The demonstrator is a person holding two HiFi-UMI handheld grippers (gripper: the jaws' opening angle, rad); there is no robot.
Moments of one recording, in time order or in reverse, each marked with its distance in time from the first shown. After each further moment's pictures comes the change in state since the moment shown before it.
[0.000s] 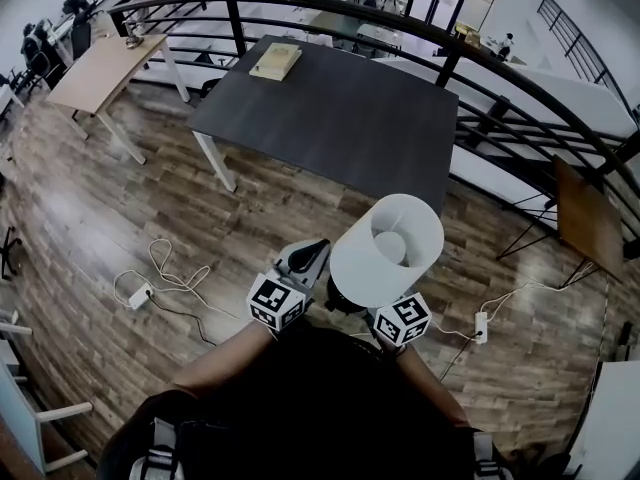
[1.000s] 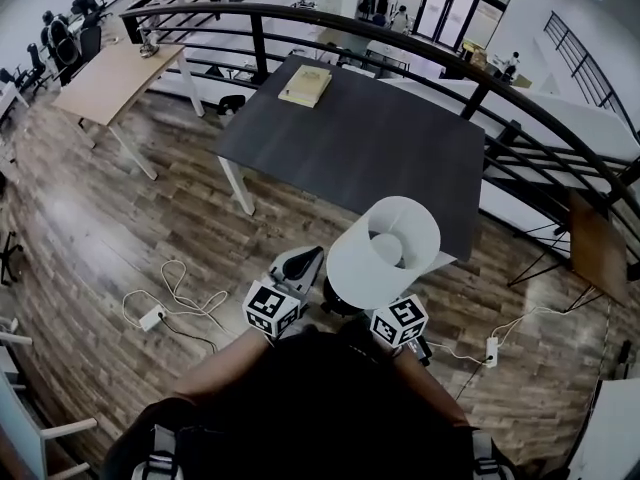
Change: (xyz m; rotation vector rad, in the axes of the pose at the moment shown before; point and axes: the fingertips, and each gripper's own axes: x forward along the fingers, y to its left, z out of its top) left arm -0.050 0.186 0.035 0.003 -0.017 0.049; right arm 0.189 0.041 0.041 -0.024 -0.015 0.031
